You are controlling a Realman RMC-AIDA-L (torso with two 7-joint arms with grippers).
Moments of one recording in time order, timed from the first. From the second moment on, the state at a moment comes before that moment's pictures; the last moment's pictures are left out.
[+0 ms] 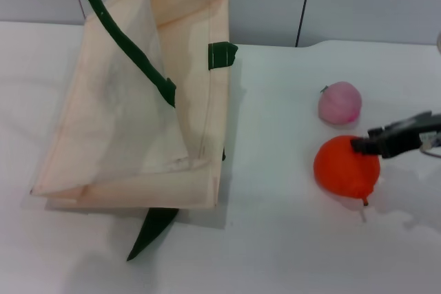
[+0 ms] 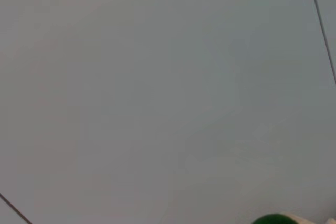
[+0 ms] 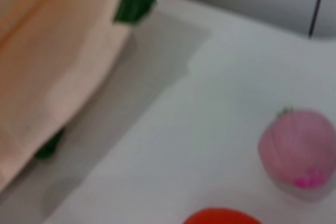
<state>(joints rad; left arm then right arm) -0.60 -2.03 1.29 2.03 -0.25 -1.39 0.38 0.40 2.03 -1.41 -1.40 0.76 1.30 -0.55</state>
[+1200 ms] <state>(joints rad) -0.61 -2.03 1.29 2.03 -0.25 -1.40 0.38 0.42 2.02 -1.38 -1.39 0.79 1.46 -0.56</state>
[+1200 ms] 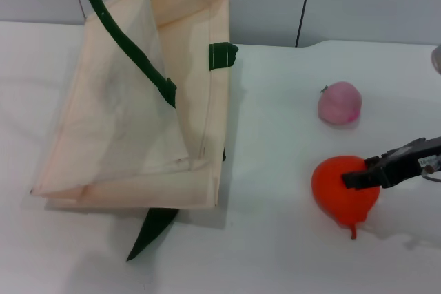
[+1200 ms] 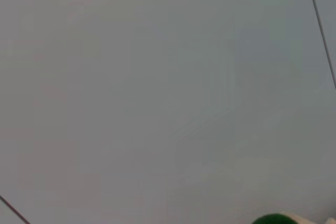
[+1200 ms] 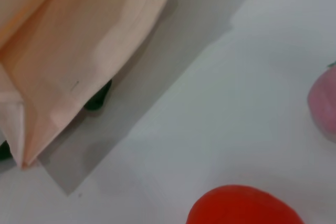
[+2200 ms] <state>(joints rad) -0.61 -2.03 1.29 2.03 -0.24 -1.40 0.38 0.53 2.02 -1.37 -1.21 0.71 1.42 -0.57</state>
